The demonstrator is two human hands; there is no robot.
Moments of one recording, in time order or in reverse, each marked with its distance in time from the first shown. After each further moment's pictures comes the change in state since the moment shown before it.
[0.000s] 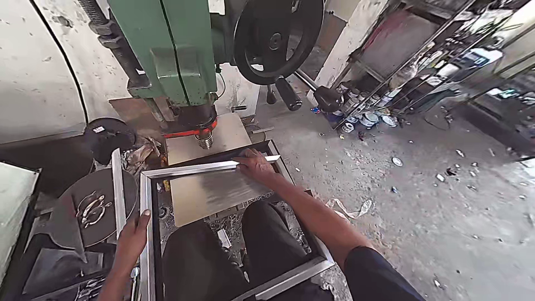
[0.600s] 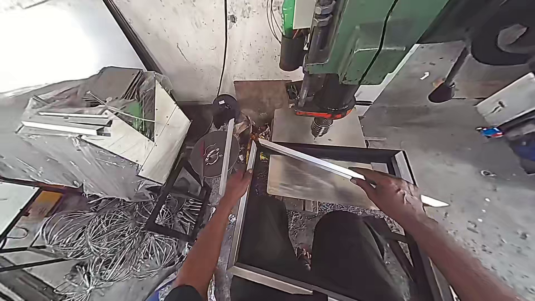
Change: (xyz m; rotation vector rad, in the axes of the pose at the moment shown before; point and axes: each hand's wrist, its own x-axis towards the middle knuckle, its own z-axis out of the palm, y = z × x) left_hand 0.003 0.006 -0.009 0.025 -0.088 -0.001; right_hand -0.056 -0.043 -0.048 -0.014 -0.026 0.111
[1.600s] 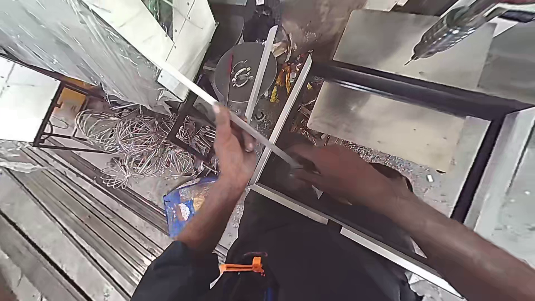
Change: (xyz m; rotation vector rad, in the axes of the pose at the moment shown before) left_hand -0.197 0.050 -0.065 -1.454 0.444 0.031; right_hand -0.035 -0.242 0.021 0.274 -0.659 -0.551
